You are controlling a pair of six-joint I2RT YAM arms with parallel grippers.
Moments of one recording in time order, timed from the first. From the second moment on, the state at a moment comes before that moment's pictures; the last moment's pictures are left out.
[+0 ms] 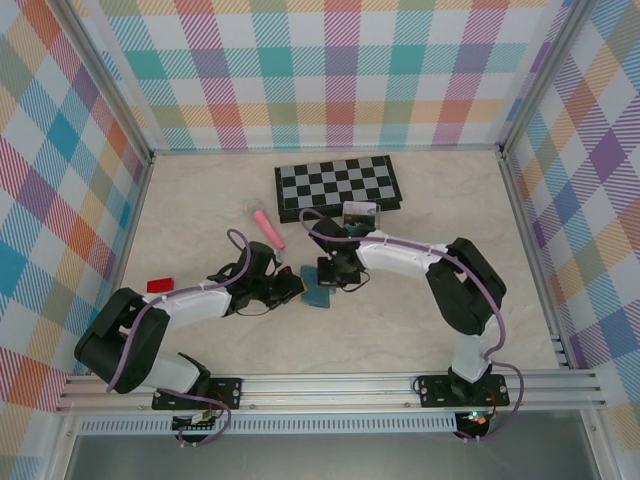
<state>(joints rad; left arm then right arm) -0.56 1.40 0.54 0.04 0.43 -1.02 0.82 1.87 1.27 -0.71 -0.04 0.77</state>
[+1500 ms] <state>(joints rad) -0.55 1.21 0.71 -0.56 0.01 -0.93 0.82 1.68 1.22 -0.63 -0.23 0.55</state>
